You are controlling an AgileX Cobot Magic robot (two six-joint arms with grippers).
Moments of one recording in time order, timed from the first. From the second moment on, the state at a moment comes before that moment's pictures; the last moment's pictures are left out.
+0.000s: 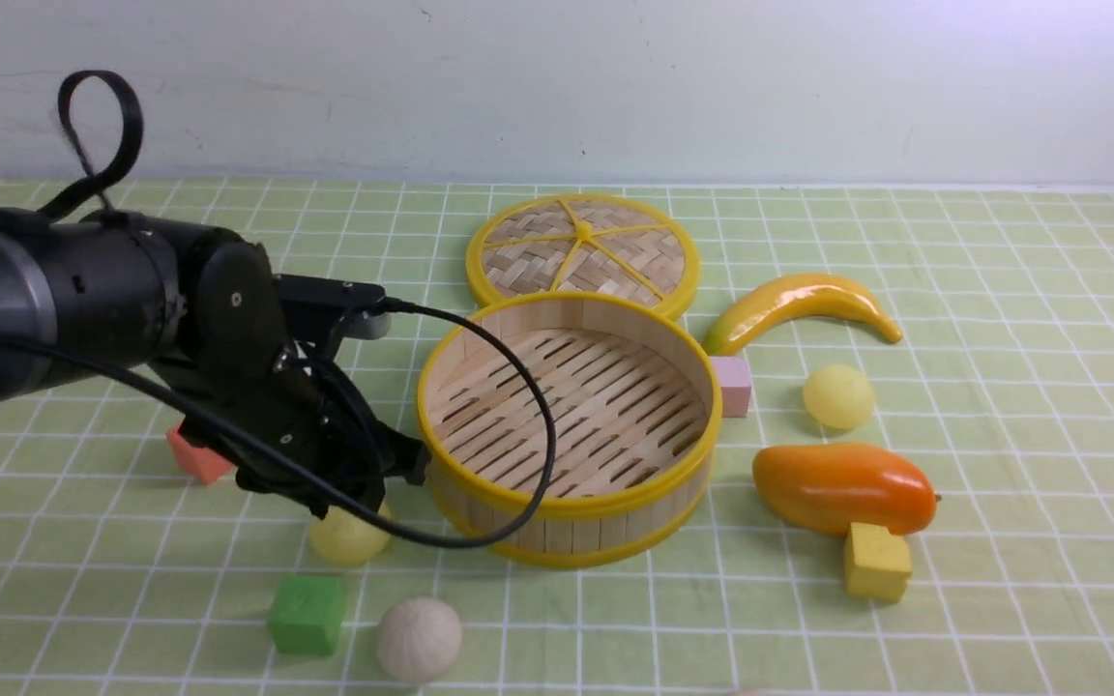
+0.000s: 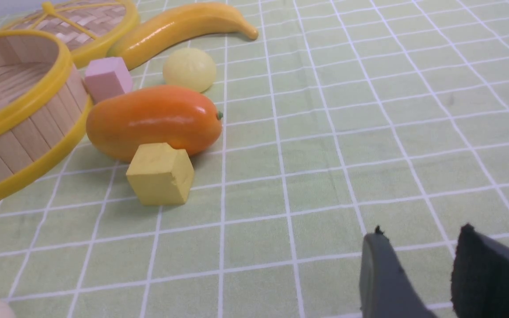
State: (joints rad) right arm 0.05 -0.01 0.02 -0.16 0.39 0.34; left arm -0.33 1.76 -1.16 -0.05 0.64 -0.06
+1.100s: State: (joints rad) right arm 0.05 -0.01 0.02 -0.16 0.39 0.34; left arm -0.34 1.61 -1.28 -0.40 0.59 0.25
